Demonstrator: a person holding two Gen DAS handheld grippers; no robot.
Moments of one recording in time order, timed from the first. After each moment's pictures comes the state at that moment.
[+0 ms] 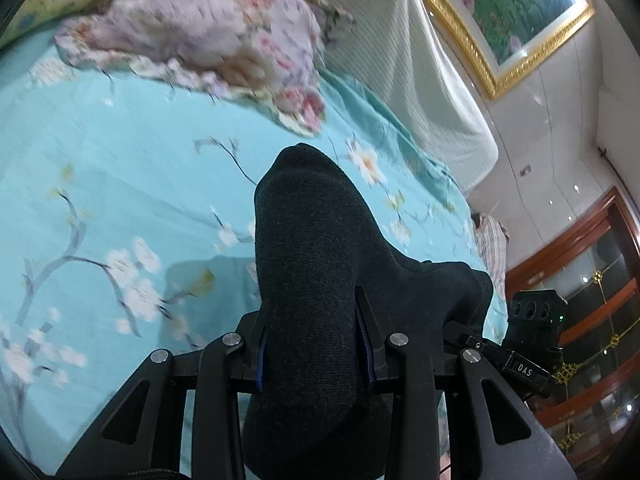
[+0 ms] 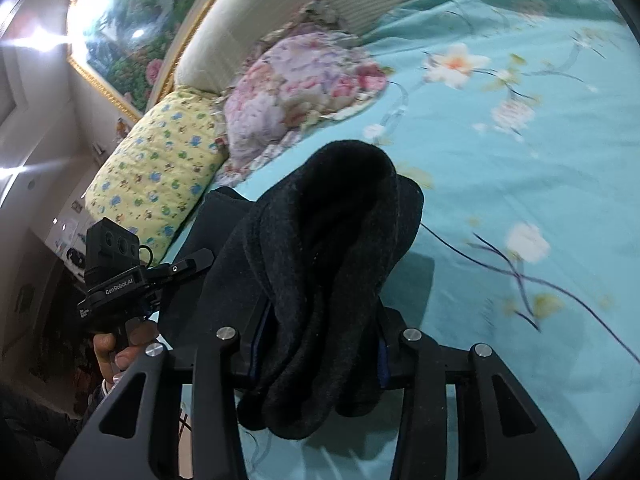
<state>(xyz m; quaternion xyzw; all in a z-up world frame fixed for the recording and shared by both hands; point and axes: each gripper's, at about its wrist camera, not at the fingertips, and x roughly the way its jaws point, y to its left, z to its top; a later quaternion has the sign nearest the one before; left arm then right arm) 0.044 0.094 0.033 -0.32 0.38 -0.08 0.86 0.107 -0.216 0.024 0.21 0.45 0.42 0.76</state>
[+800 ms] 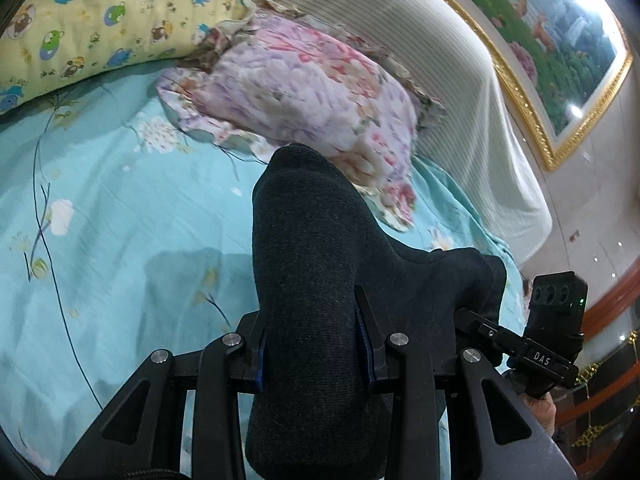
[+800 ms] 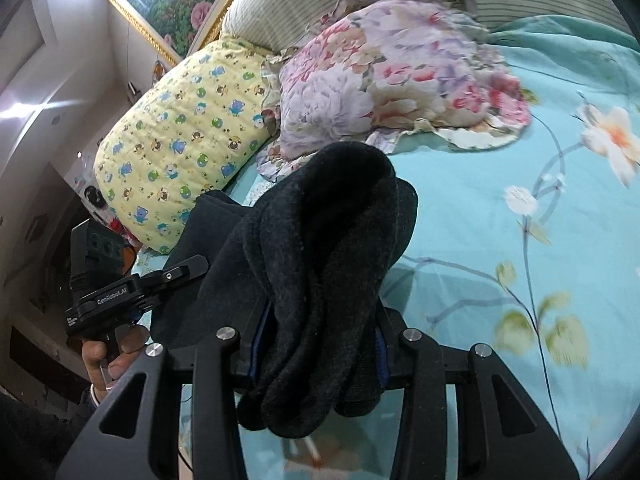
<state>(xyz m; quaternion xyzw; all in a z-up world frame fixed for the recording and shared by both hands) 0.041 0.208 0.042 -0.33 0.33 0.06 0.88 0.183 -0.058 0.055 0.12 0.44 0.51 0.73</state>
